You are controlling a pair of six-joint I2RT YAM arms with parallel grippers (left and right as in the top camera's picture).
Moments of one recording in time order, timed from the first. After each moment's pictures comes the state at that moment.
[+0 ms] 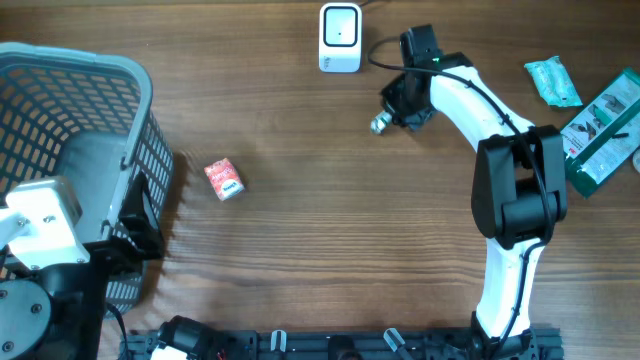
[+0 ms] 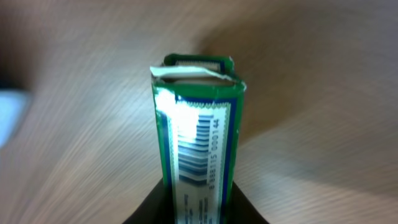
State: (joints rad) left arm -0.36 0.68 1.48 -1.12 -0.47 -0.18; right arm 0.24 2.20 1.66 -0.72 -0.15 1.00
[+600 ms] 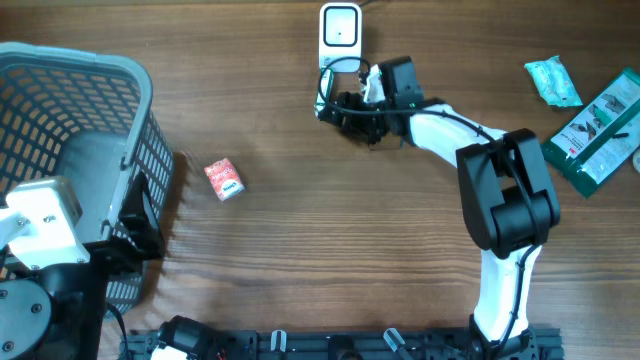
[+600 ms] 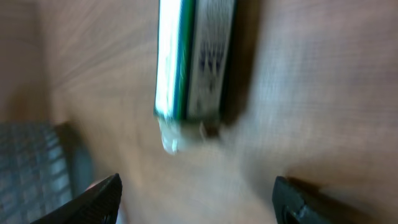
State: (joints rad) left arm -0.36 0.68 1.48 -1.12 -0.47 -0.18; right arm 0.34 2.16 1.37 -0.15 -0.58 0.66
